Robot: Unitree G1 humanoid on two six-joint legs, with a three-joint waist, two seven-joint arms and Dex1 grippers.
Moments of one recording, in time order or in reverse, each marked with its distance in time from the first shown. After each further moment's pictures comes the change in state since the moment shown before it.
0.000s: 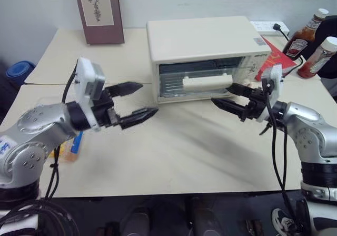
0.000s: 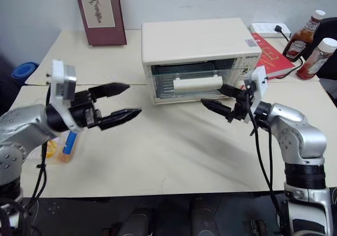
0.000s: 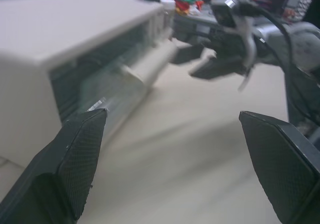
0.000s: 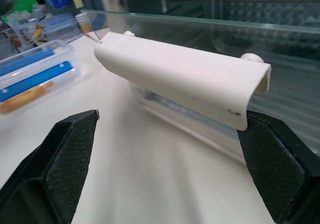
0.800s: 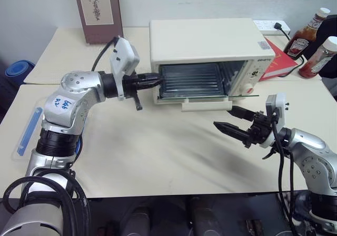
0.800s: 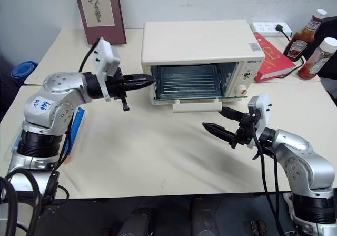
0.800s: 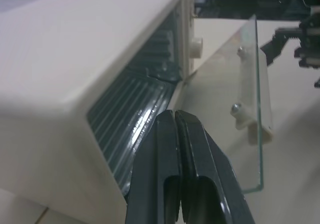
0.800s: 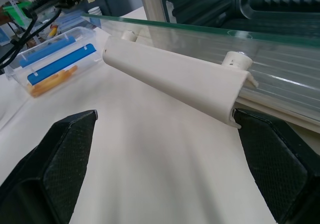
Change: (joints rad) left arm -0.324 -0.116 -0.338 0.503 0.486 -0.328 -0.362; right arm 0.253 0.001 -0.057 -0.186 0.078 -0.017 -0.023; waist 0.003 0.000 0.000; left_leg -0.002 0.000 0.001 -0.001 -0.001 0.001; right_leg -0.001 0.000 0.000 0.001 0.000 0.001
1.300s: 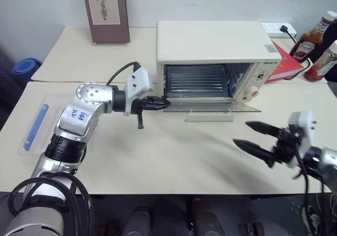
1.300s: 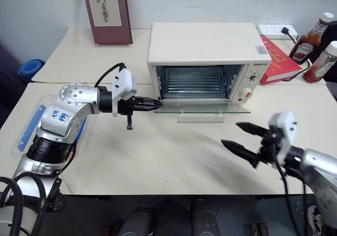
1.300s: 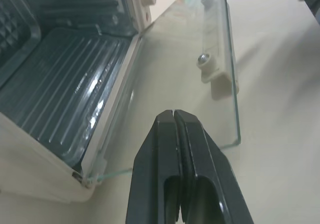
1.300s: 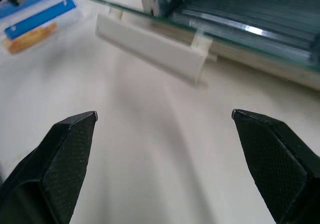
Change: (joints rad) left arm 0.065 -0.008 -0.086 -0.003 0.140 -0.095 -0.141; right arm 0.399 -0.166 -0.299 -0.205 0.078 0.051 0.053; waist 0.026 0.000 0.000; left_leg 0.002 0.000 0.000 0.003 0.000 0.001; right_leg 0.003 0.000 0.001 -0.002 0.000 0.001
